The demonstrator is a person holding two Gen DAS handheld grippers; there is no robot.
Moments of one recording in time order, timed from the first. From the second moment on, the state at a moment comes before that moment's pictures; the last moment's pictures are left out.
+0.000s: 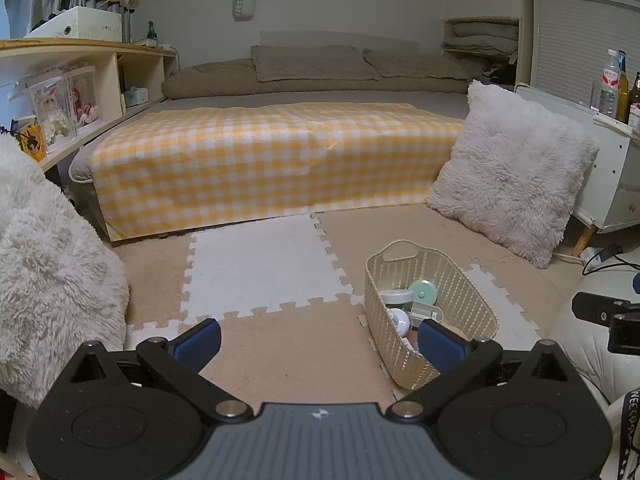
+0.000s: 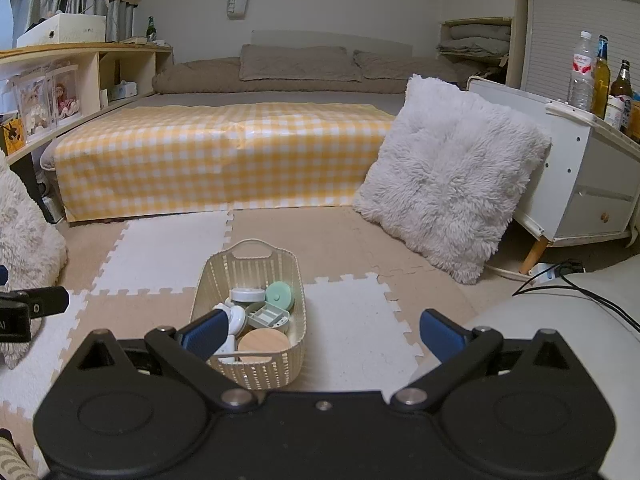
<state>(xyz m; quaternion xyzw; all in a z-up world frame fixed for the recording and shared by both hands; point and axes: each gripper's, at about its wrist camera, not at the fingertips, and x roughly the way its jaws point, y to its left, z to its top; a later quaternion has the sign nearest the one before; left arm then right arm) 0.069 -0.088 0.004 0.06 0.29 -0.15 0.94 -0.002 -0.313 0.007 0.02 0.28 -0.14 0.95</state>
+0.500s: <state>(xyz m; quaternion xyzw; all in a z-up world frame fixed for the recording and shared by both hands) 0.067 -0.090 0.004 0.05 0.29 -0.15 0.94 -0.002 -0.312 0.006 0.02 0.28 -0.14 0.95</state>
